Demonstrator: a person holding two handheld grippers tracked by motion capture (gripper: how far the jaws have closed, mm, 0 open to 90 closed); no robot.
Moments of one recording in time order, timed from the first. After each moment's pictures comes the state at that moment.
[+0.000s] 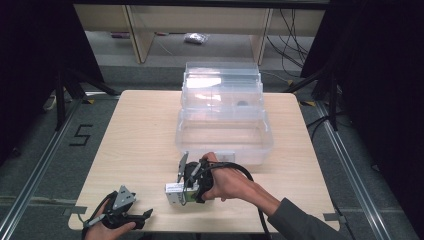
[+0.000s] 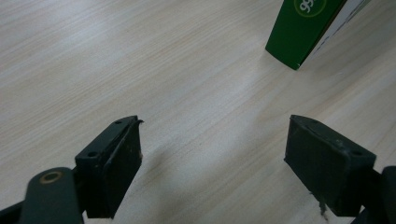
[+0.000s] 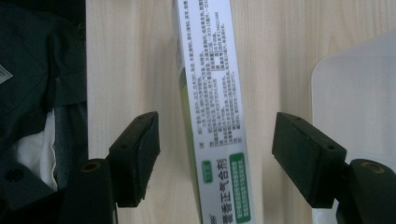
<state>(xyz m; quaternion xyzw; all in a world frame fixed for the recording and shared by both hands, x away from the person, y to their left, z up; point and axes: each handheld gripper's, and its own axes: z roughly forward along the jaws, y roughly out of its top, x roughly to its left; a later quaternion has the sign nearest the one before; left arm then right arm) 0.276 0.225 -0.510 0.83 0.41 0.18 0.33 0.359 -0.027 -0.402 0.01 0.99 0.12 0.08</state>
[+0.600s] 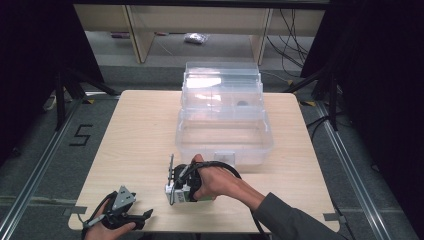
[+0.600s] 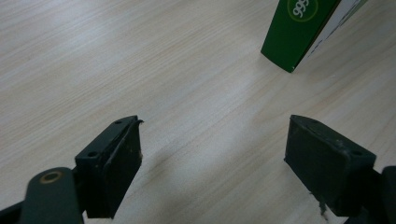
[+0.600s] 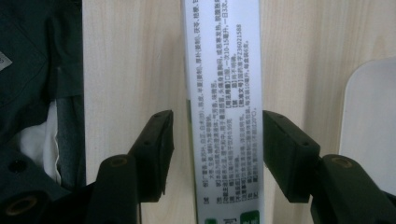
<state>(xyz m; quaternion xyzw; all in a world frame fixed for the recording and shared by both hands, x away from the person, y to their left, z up) 0.275 0.224 -0.509 0.83 0.41 0.18 0.34 0.366 0.001 -0.421 0.00 1.00 0.06 0.04</state>
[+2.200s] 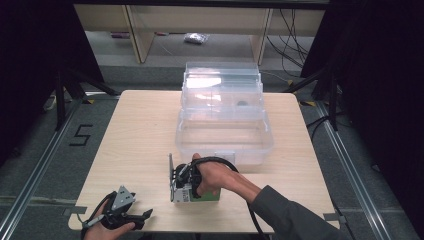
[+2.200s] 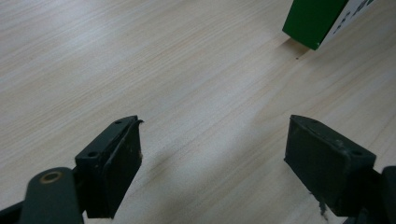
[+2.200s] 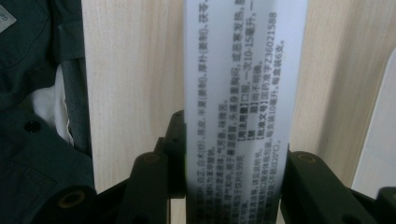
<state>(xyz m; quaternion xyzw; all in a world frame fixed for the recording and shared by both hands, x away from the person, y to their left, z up) 0.274 0.224 -0.509 0.82 0.41 0.18 0.35 0.380 0.000 -0.430 -0.01 1.00 0.00 -0.01</state>
